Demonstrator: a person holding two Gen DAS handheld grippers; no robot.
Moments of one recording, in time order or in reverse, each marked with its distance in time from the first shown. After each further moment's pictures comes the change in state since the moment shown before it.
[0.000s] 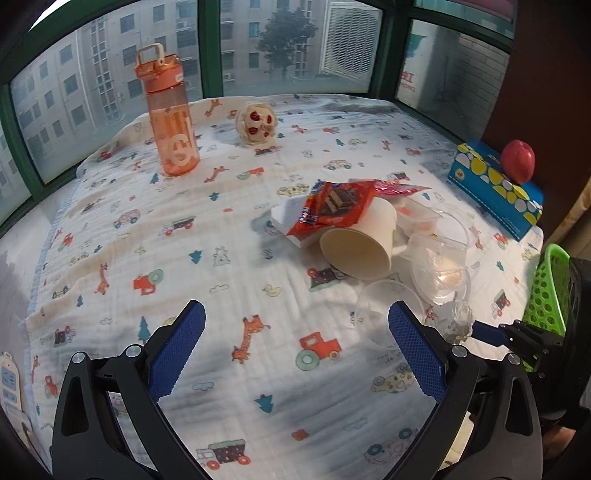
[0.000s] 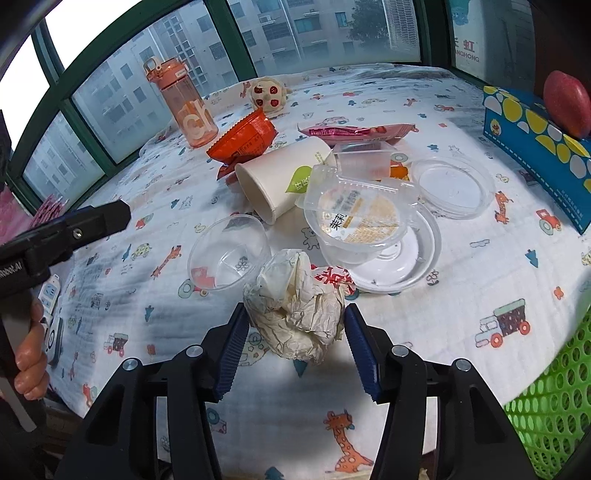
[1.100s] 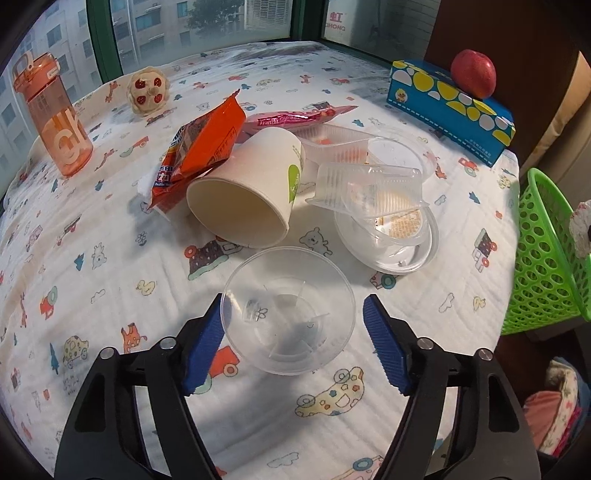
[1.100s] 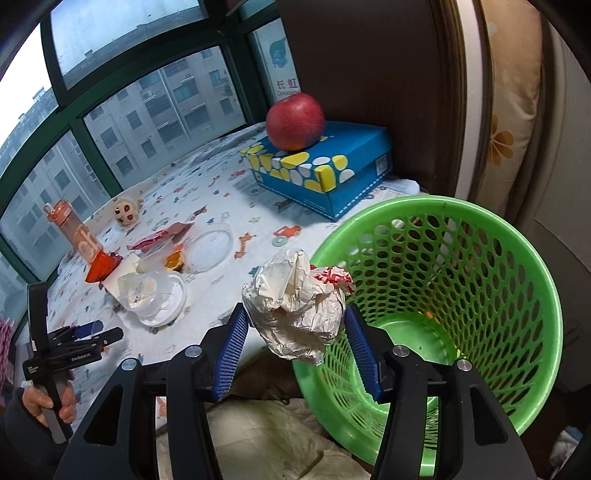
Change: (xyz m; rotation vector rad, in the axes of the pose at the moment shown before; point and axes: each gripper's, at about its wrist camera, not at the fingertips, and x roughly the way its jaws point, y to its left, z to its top) left arm 0.076 -0.074 -0.012 0.188 0.166 -0.135; right arm -0.168 -0.164 -0.050 0.358 -0.242 -0.339
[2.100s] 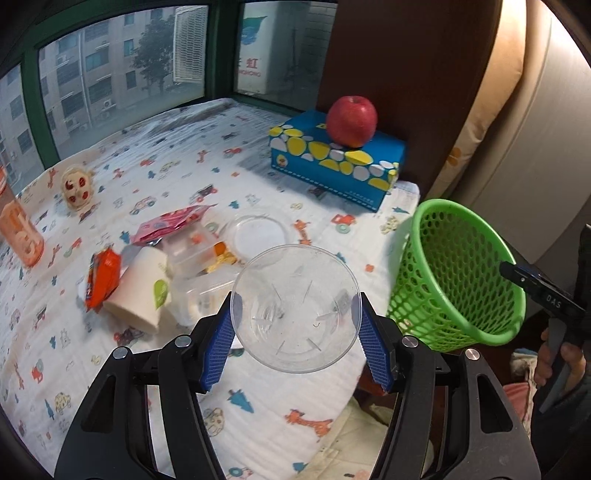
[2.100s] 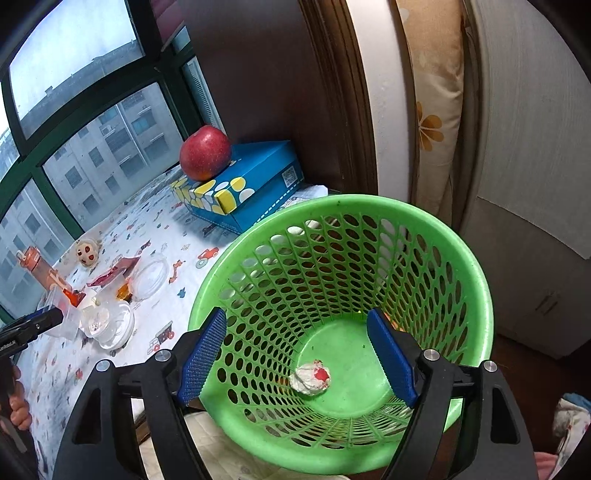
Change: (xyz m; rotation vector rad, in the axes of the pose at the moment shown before) left arm -0.078 -0.117 0.050 0.164 -0.144 -0.202; right arm -0.035 -0.083 -0.011 0.144 -0.083 -0.111
